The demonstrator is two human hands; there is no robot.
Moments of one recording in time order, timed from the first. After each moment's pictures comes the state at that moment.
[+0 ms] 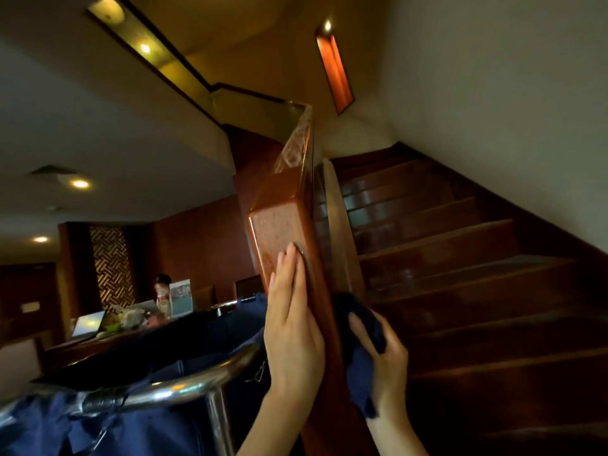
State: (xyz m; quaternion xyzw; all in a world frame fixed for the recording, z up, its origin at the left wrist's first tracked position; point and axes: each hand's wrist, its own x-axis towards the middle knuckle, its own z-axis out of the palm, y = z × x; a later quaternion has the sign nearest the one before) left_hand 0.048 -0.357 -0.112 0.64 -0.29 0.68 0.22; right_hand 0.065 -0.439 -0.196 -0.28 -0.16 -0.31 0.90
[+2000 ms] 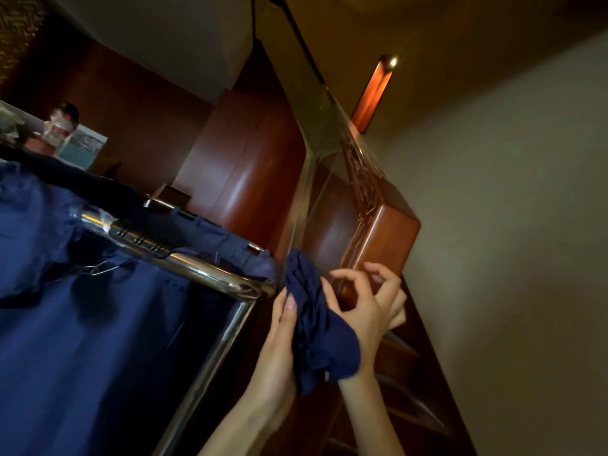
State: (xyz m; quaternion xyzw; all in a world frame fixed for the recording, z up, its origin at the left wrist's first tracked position) left_hand 0.005 -0.280 -0.206 0.23 -0.26 0.04 0.94; right_hand 0.009 -0.357 -0.155 -0.71 -0.08 -0.68 0.17
